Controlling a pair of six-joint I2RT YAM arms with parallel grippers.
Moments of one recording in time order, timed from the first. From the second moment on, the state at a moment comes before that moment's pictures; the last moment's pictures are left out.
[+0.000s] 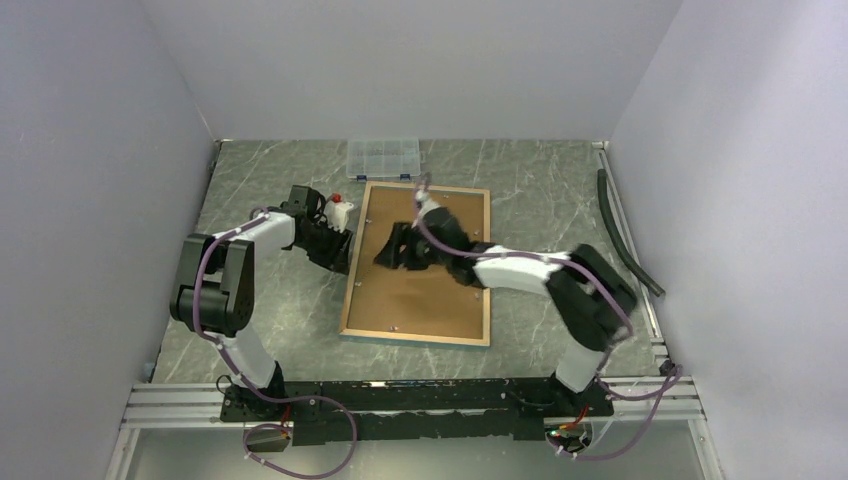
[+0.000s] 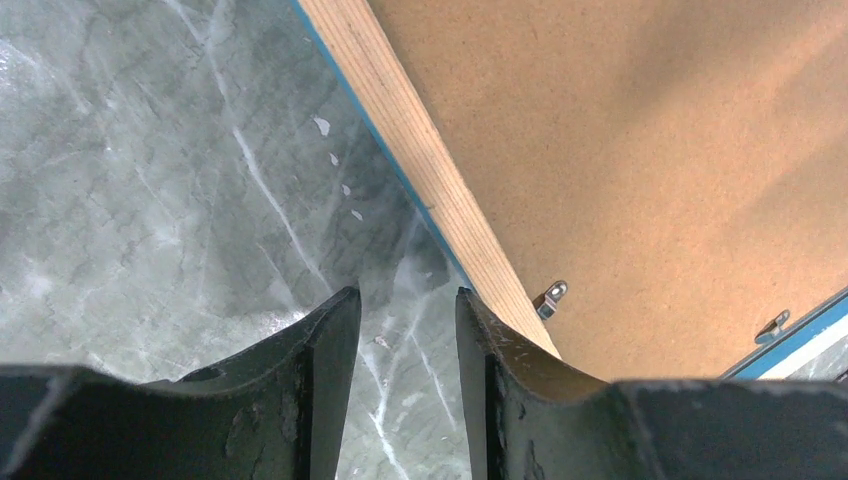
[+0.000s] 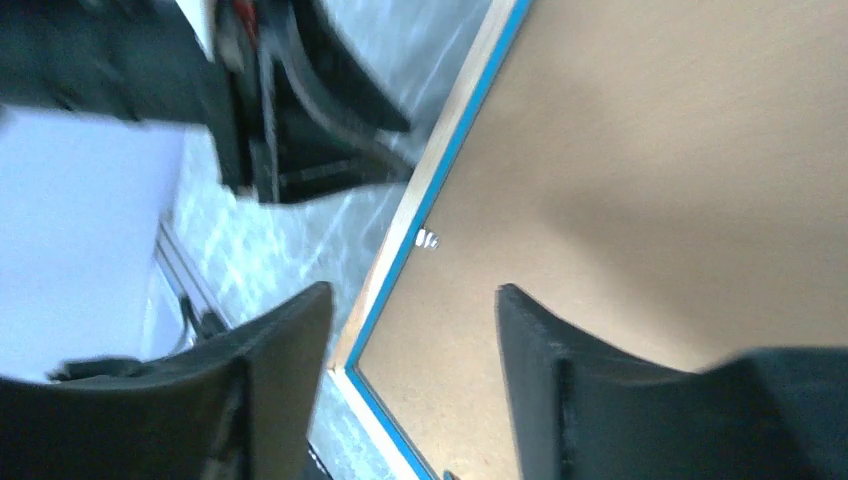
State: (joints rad) left arm -0.17 1.74 1.02 -0.49 0.44 0.29; right arm 0.83 1.82 0.99 0.30 -0.24 0.77
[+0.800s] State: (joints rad) left arm -0.48 1.60 0.89 -0.52 0.28 0.43; right arm 0.16 1.74 1.01 -0.17 -0.09 0.63
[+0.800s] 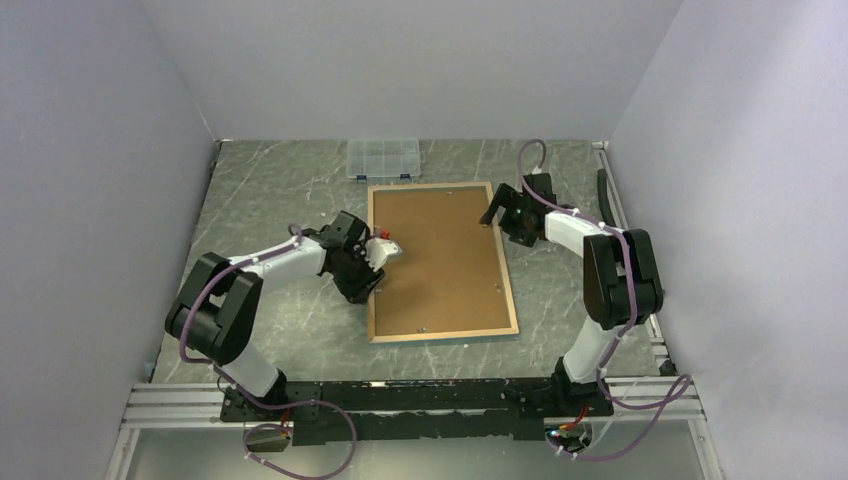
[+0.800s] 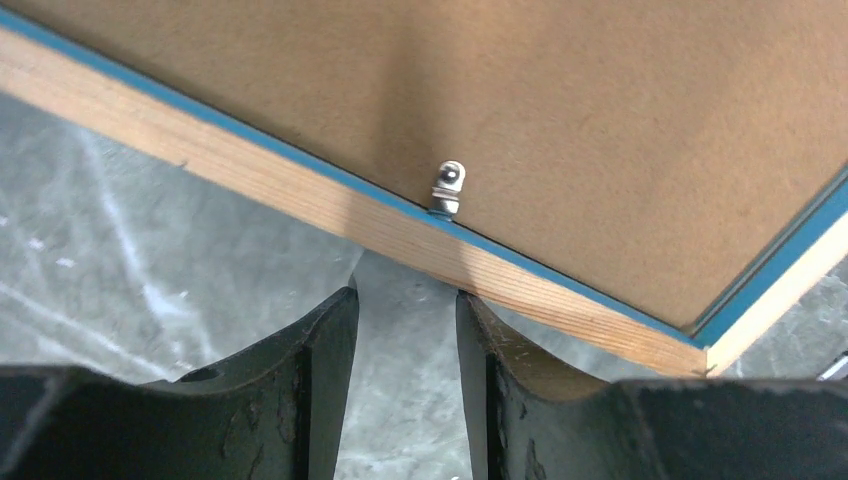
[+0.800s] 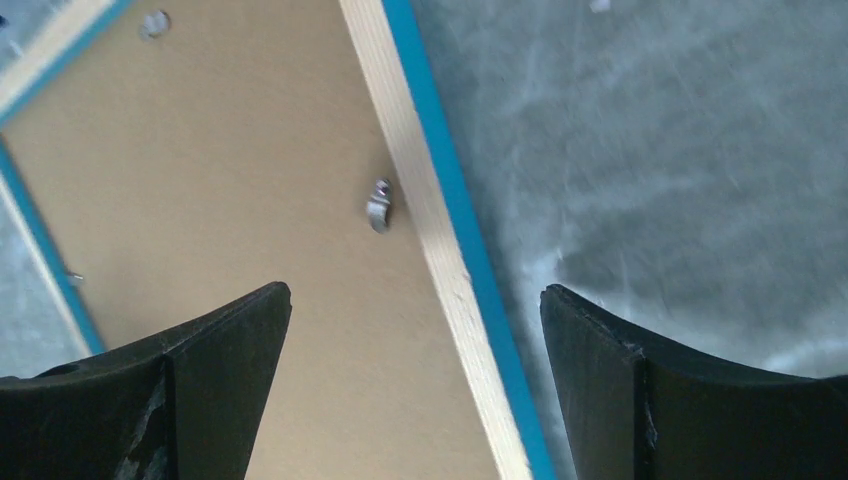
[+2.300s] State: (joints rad) left arm -0.36 1.67 1.41 -0.91 0.47 0.45; right arm 0.21 1.64 1.25 -0.34 -0.12 0.64
